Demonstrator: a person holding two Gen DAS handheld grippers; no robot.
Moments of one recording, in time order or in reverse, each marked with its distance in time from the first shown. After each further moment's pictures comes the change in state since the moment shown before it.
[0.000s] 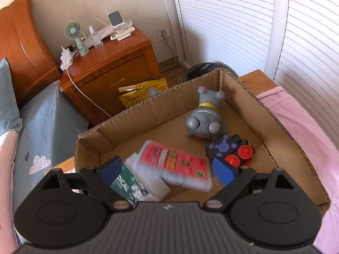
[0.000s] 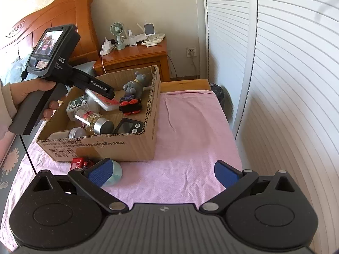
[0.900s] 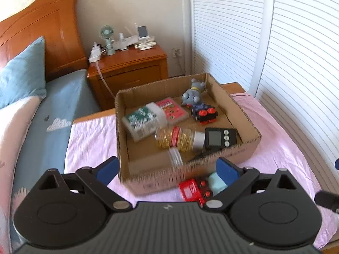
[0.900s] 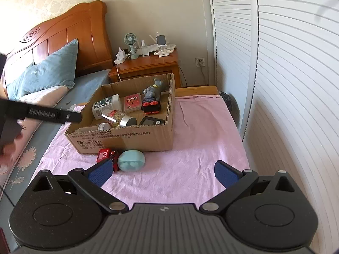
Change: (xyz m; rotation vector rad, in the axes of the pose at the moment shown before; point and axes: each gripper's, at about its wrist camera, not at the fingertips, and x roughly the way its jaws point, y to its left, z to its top) left arm -0.158 -0.003 -0.127 -0.200 -0.135 -0.005; right arm -0.059 0.018 -0.034 -0.013 -0.064 0.051
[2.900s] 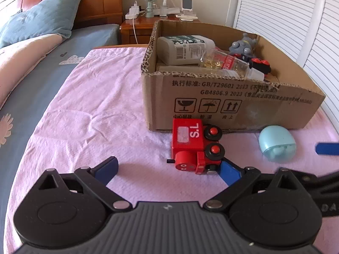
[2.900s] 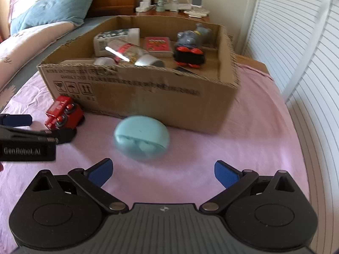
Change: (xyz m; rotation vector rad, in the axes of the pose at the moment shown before) left arm 0.089 0.031 -0.112 -0.252 0.051 0.064; right arm 0.161 0.063 -0.021 -0.273 0.198 -0.030
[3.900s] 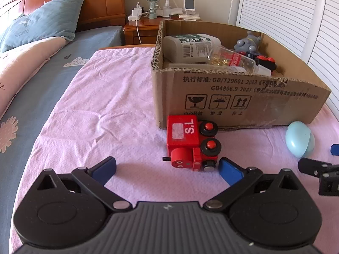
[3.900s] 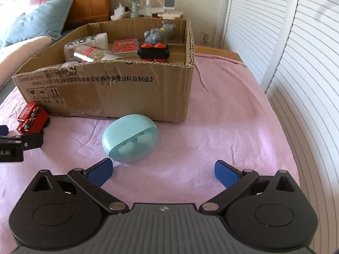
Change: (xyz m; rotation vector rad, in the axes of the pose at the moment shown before) left arm 0.001 0.006 -0.004 0.016 -0.008 0.031; right arm 0.001 -0.029 -0.019 0.126 -0.022 -0.078
